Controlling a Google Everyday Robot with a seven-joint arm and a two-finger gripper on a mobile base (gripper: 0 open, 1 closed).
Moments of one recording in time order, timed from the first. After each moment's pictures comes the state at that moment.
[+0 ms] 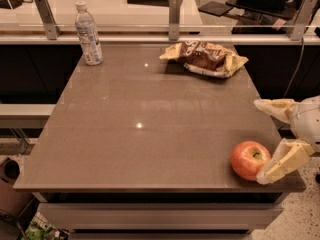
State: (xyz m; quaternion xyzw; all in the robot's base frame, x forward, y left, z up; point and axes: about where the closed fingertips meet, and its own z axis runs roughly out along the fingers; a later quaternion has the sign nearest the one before) arm 0.423 -0.203 0.869 -0.57 0.71 0.20 0.36
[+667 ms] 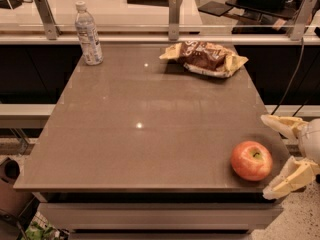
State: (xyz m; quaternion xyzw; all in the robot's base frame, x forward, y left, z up) arm 0.406 -0.219 0.839 -0.54 0.72 0.23 0.38
